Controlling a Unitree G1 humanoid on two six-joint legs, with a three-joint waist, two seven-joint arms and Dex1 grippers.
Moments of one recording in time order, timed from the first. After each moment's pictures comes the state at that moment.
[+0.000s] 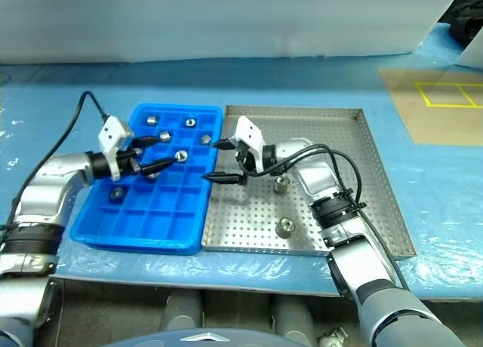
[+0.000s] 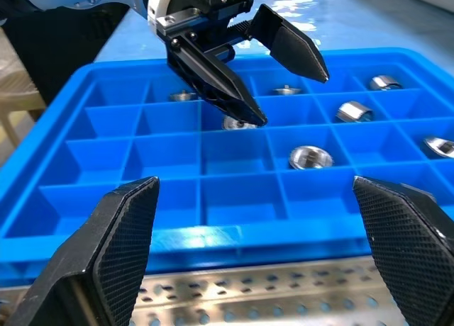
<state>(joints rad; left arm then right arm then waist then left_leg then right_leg) -0.57 0.60 0.04 0.28 -0.27 0.26 -1.04 -0.75 -0.32 0.26 0.26 0.22 0.31 1.09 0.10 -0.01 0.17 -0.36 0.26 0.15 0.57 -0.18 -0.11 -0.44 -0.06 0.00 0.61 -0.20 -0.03</state>
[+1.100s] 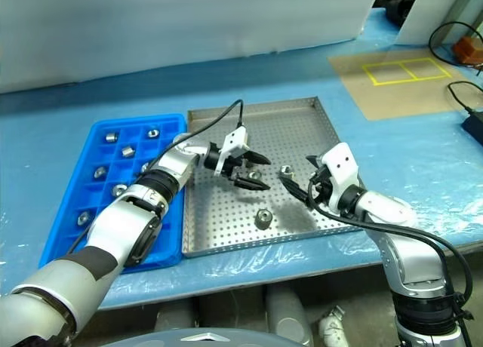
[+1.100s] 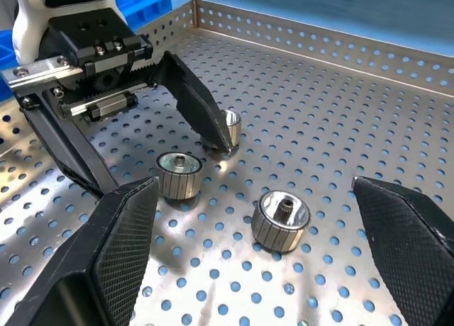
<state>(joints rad) -1.06 0.11 -0.21 1.11 -0.02 -0.15 -1.38 -0.10 -0.54 -0.14 -0.55 0.36 0.74 0.60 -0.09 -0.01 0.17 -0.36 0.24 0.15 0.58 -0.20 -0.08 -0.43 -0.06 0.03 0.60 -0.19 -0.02</state>
